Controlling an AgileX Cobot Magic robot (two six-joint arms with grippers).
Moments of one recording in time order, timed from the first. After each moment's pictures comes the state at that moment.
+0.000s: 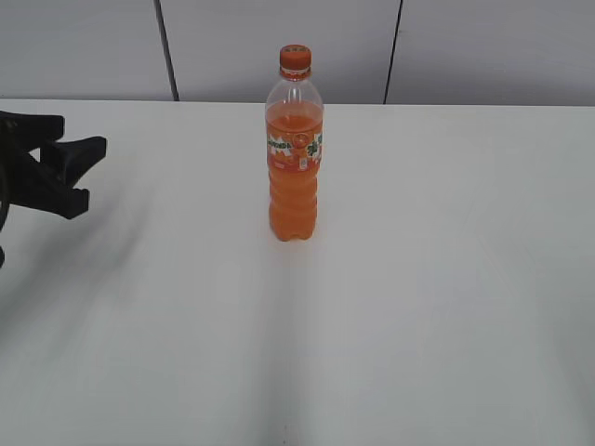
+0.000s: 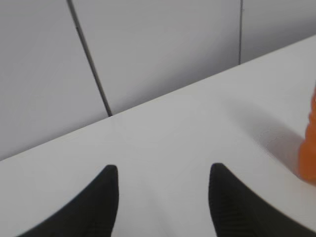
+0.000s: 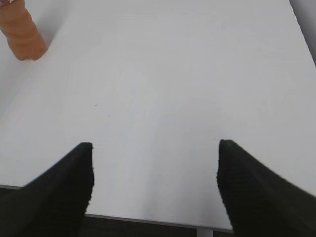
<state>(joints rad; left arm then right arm) -0.06 1.45 -0.46 0.53 -0.69 -0.15 0.11 -0.01 -0.44 0.01 1.02 -0.08</state>
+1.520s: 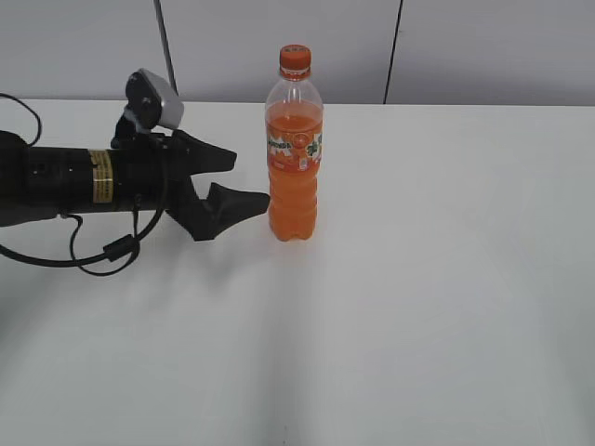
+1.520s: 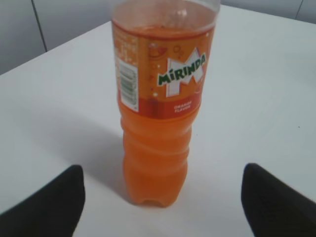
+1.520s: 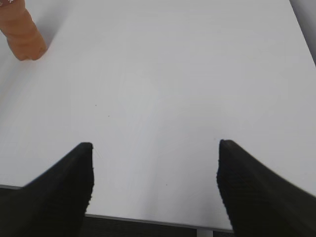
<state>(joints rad) -0.22 1.94 -0.88 1.15 -0.86 -0.61 0.11 -0.01 -0.44 0.01 1.02 -0.08</state>
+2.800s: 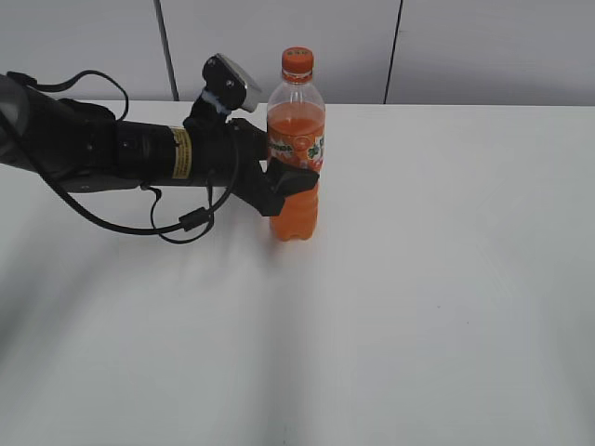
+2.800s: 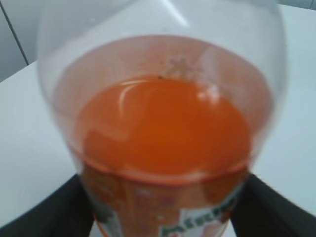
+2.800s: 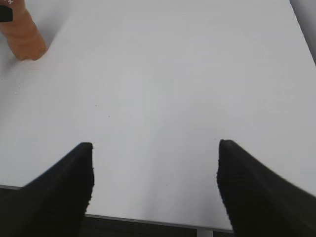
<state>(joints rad) -0.38 2.08 -1.15 1.15 -0.68 -0.72 0.11 -0.01 -0.44 0.01 1.02 -0.08</state>
